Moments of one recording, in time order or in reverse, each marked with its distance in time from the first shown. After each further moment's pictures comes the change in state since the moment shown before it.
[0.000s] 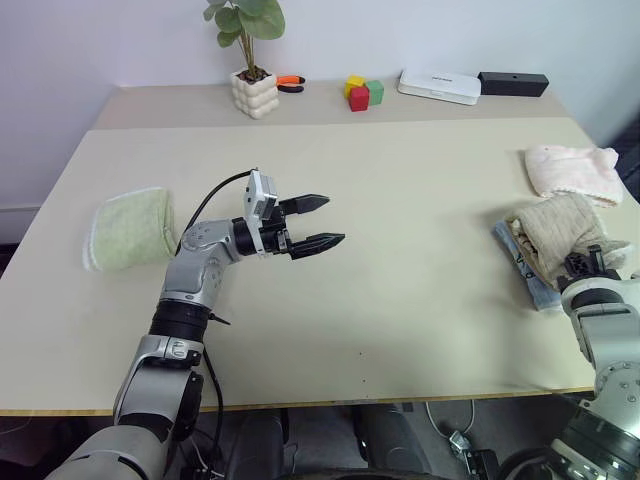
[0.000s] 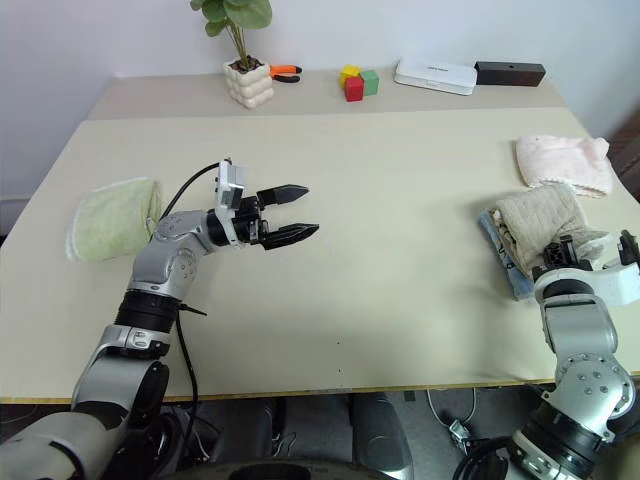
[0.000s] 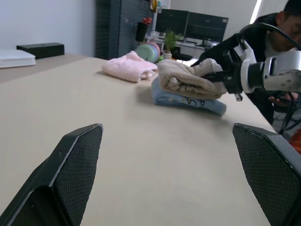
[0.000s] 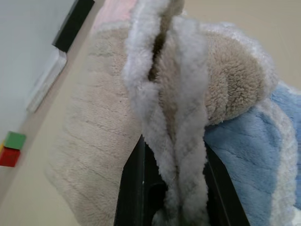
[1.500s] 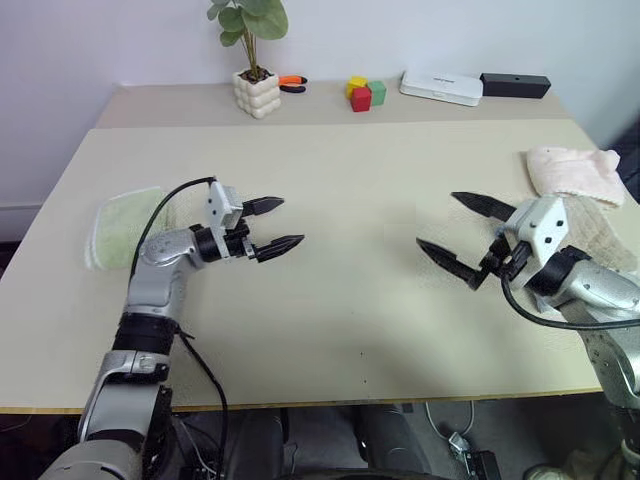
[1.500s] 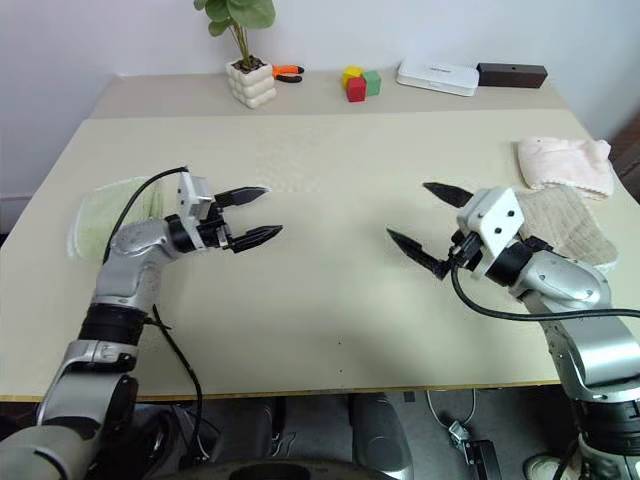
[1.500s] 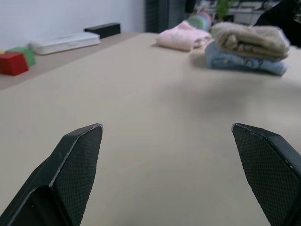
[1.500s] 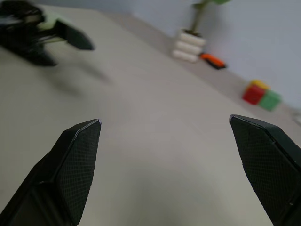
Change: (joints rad) left arm 0.141 0.176 0.047 -0.048 0.073 -0.162 0.078; right arm -0.001 -0.516 0.621 -0.076 -0.704 -0.415 1.343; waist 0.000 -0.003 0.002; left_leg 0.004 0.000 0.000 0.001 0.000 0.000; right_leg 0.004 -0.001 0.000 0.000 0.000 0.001
